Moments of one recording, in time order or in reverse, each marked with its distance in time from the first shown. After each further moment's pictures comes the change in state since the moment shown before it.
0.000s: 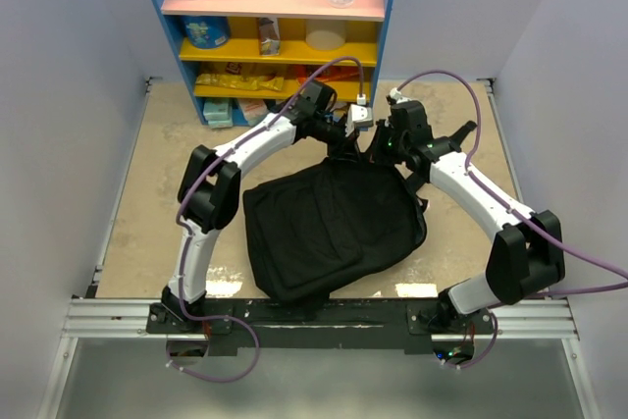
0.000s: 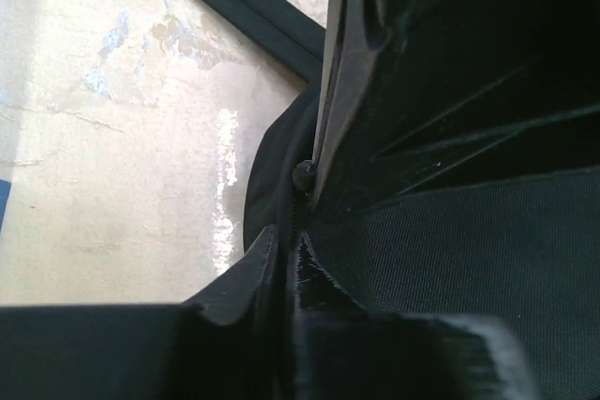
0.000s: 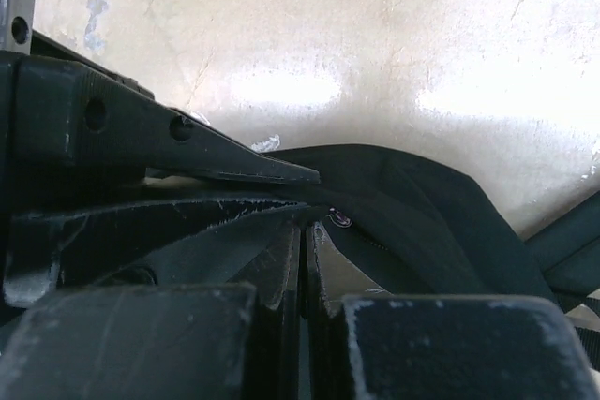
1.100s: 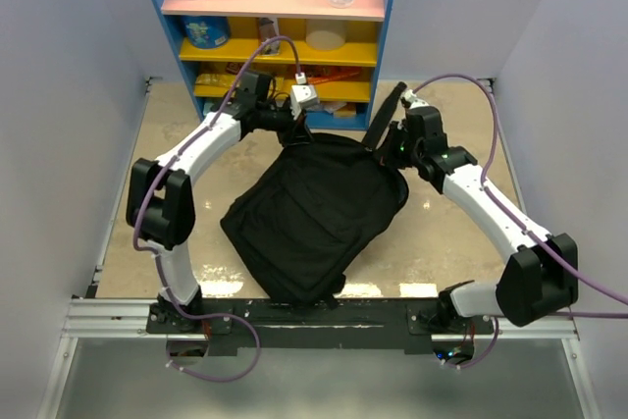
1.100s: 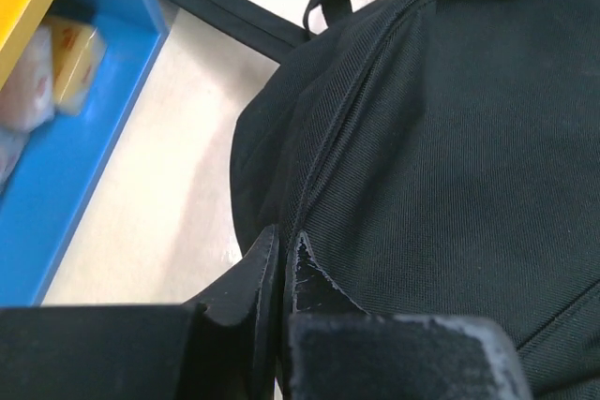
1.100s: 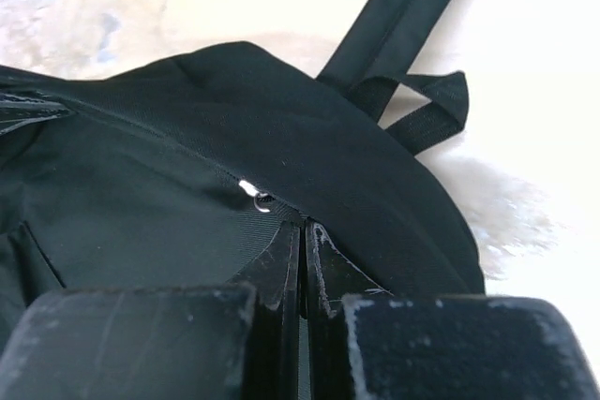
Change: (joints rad) left arm 0.226 -0.295 -0.288 0.045 -0.050 -0.040; right arm -0.051 -0.128 -0.081 0.000 0.024 -0.016
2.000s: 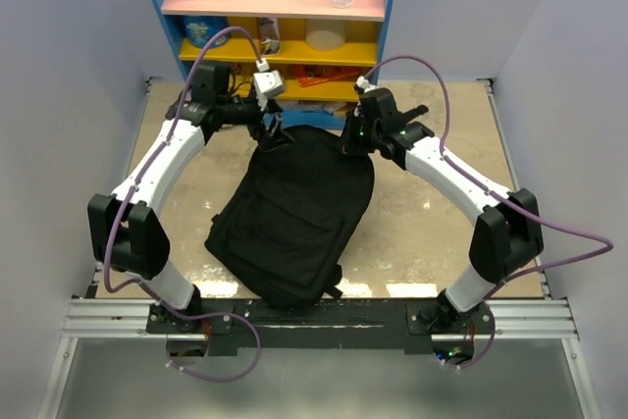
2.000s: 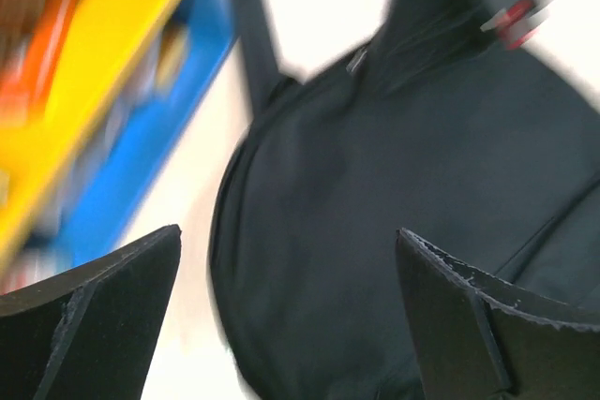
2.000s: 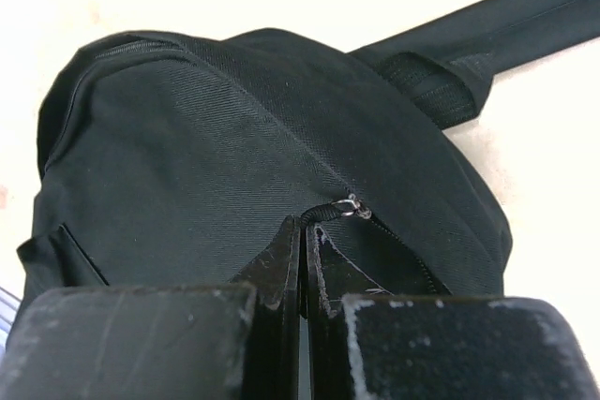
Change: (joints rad) left arm 0.135 -0.278 -0.120 -0.046 0.027 0.003; right arm 0.179 0.281 0.286 -0.021 -0.034 0.035
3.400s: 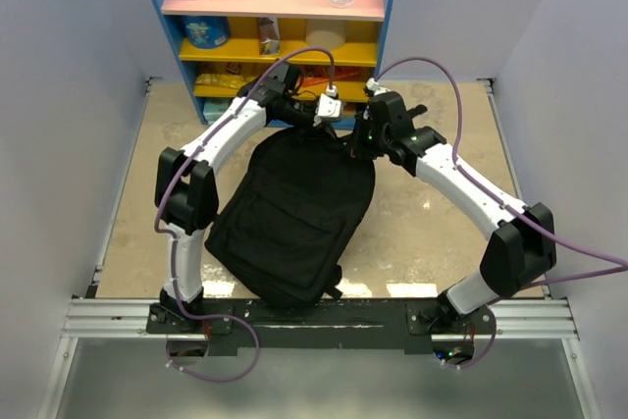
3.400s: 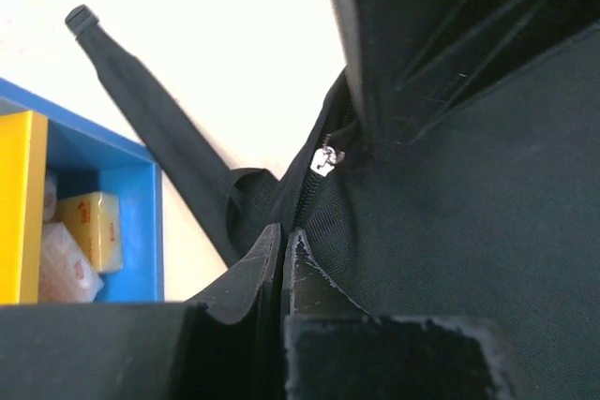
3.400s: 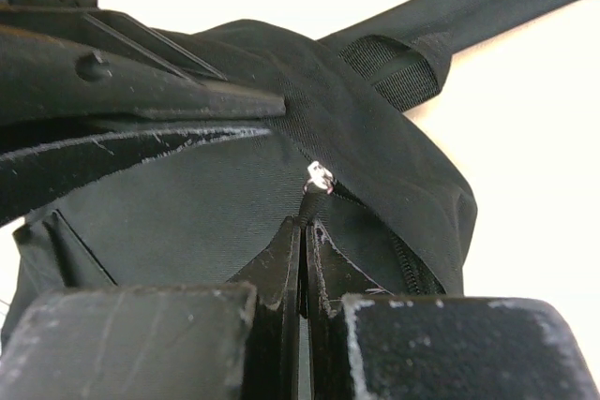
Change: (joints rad) left arm -0.224 0.461 0.439 -0.236 0.093 0.518; right arm 0.000 -0.095 -0.041 -0.055 0.052 0.002
